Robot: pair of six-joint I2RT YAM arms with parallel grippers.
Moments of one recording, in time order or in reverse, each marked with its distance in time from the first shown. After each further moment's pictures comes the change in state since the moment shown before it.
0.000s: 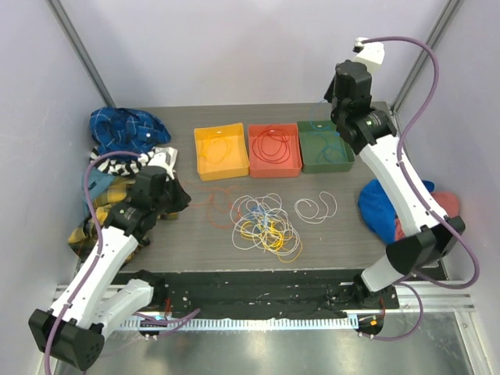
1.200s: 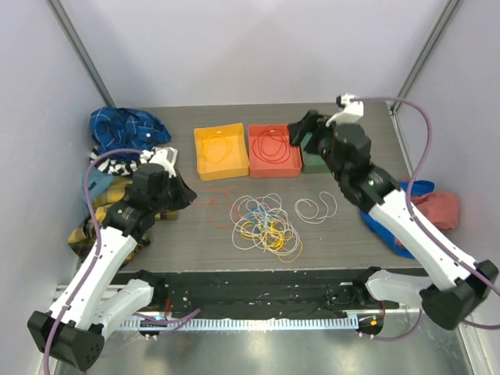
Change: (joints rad) left arm 0.000 -0.013 0.006 0.028 0.108 -0.004; right arm 0.127 -0.319 -0.523 0.212 -0.289 0.152
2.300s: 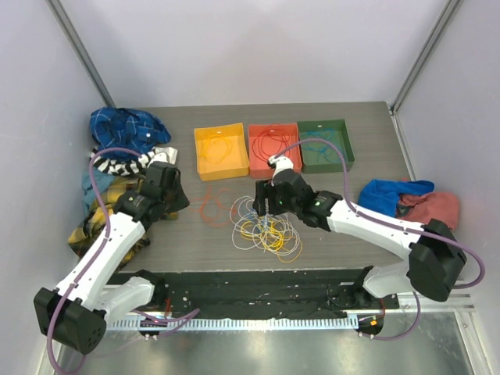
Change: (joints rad) left arm -0.031 0.127 0.047 -0.134 -0.271 -0.099; right arm 0.298 0.138 -0.340 -0.024 -0.199 0.032
